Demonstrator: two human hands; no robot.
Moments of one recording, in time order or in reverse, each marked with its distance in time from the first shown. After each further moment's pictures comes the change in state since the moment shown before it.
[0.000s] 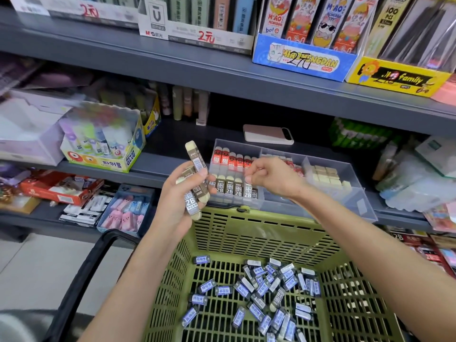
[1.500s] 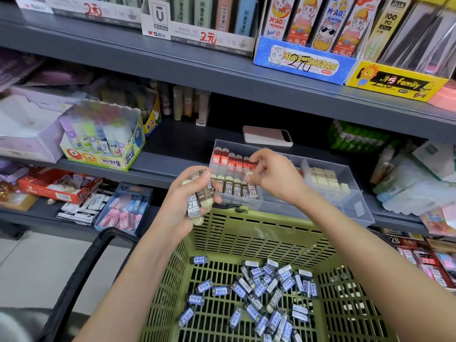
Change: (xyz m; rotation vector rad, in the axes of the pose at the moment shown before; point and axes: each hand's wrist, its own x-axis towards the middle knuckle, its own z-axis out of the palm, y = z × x) left_hand 0.002 -0.006 -0.003 0.045 -0.107 -0.063; right_hand -0.016 -0.018 -0.001 -0.227 0.176 -0.061
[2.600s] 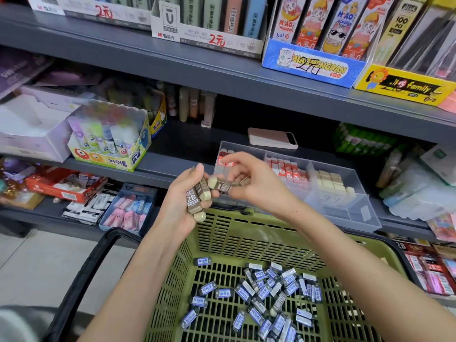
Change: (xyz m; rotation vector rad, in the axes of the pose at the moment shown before) left_hand 0.002 0.005 -0.001 -0.118 0.108 -0.026; right_hand -0.017 -0.046 0.014 0.478 -0.148 -0.091
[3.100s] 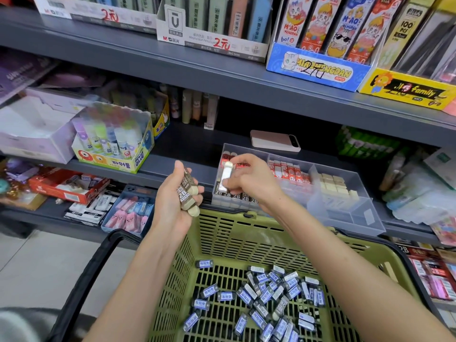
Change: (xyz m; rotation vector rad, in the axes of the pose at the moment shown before) left_hand 0.007 0.005 -0.010 -0.162 0.263 0.038; right_hand 0.026 0.011 0.012 0.213 0.162 0.283
